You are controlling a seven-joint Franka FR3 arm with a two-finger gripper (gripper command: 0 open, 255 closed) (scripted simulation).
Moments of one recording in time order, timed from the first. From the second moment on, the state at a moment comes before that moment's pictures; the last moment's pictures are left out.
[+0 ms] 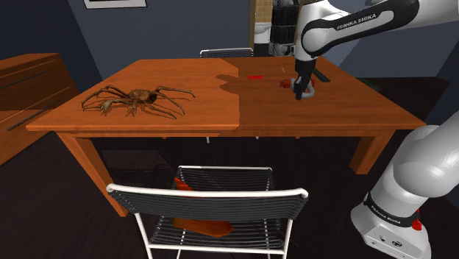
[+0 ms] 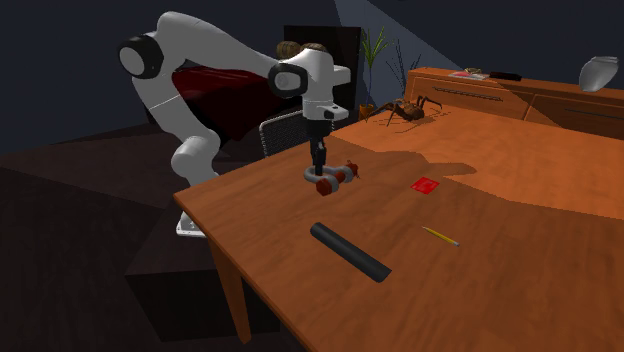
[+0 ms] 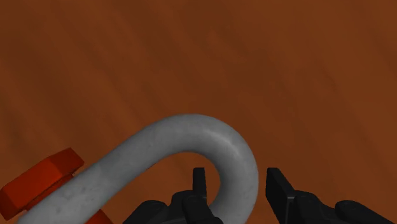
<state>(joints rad) -0.10 -0.37 -0.19 -2.30 -0.22 1.95 -0.27</state>
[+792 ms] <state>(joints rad) -0.11 -0.38 -0.19 -2.27 -0.22 1.92 -0.28</state>
